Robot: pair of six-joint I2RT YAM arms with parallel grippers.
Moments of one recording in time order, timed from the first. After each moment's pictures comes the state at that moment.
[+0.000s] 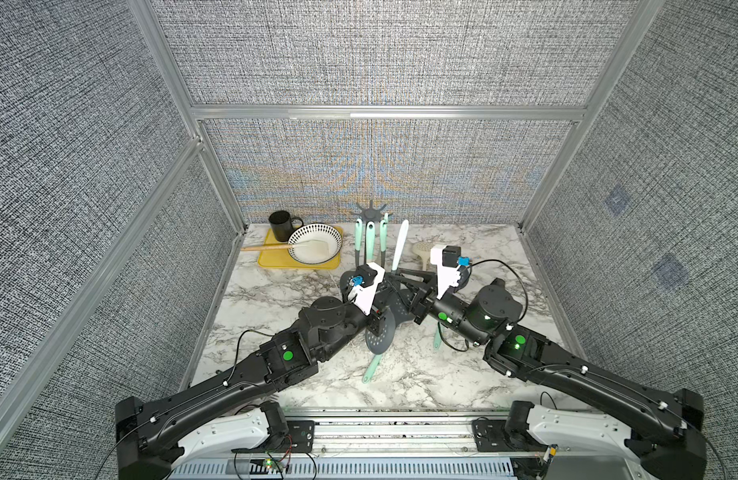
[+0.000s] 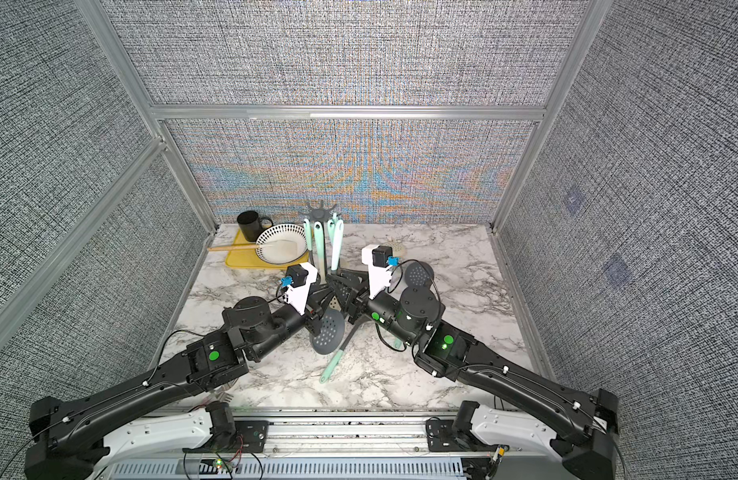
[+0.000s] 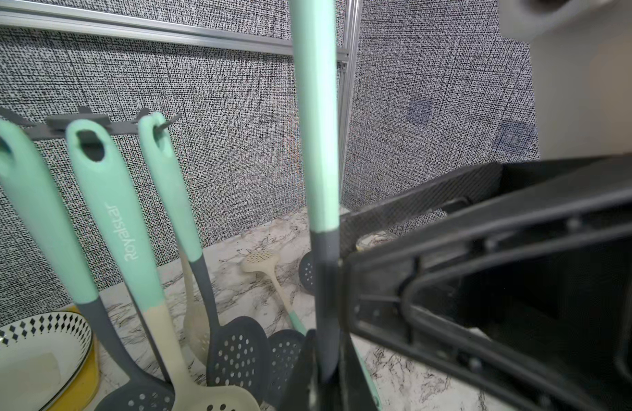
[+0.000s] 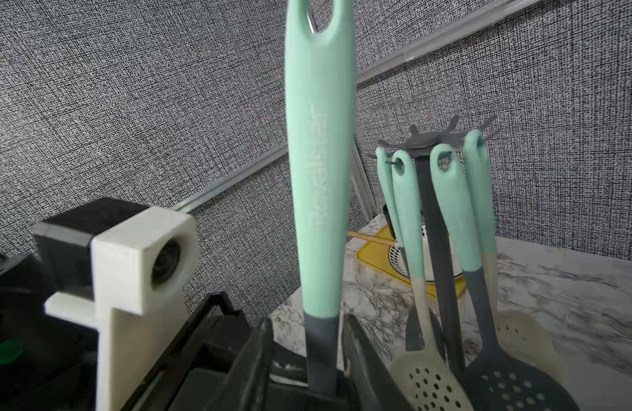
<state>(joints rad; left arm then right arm) -1.09 0.98 0.91 -0.02 -0.25 -0.11 1.00 1.04 0.96 0.19 0.08 0.41</state>
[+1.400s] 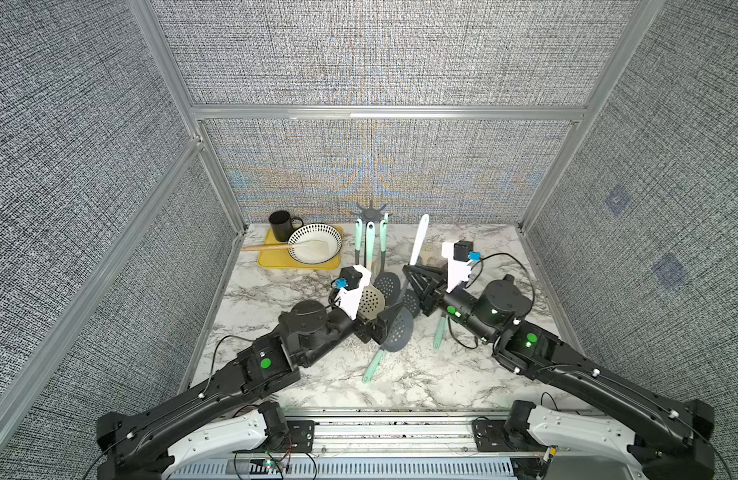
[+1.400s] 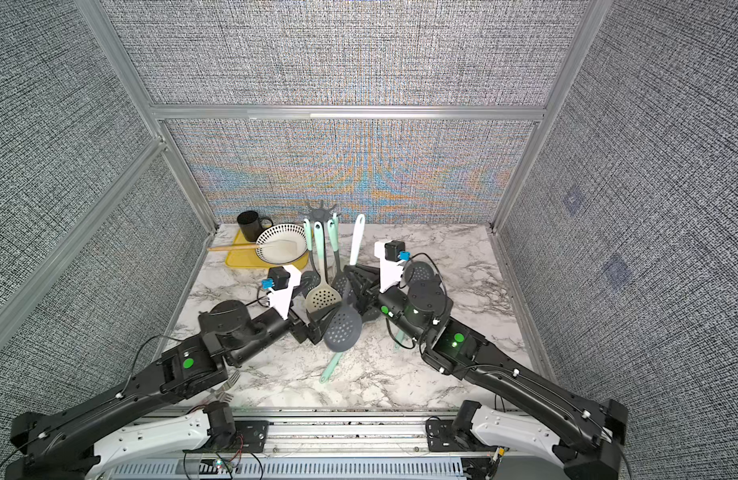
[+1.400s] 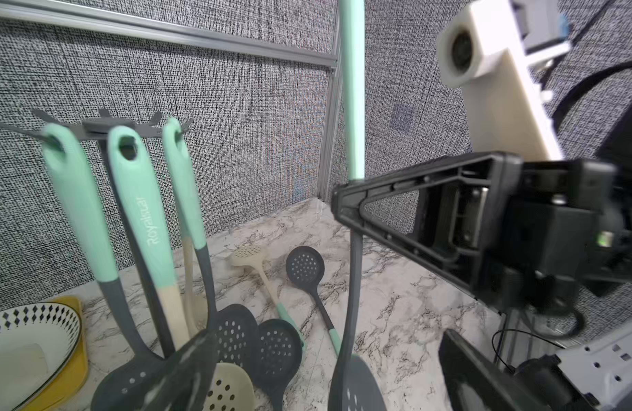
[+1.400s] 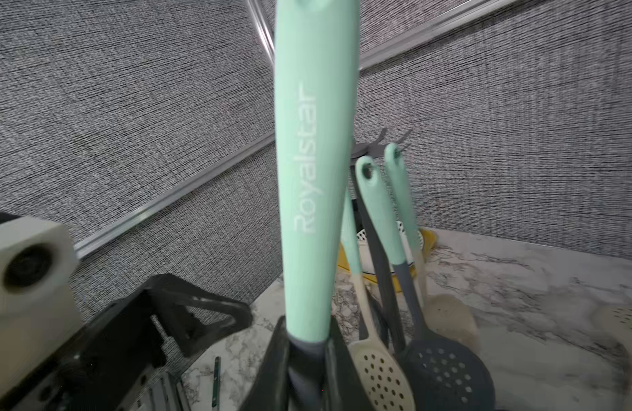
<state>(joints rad) -1.07 0.82 0.93 -0.17 -0.18 -0.16 0.89 0.97 0.97 0.05 0.16 0.38</state>
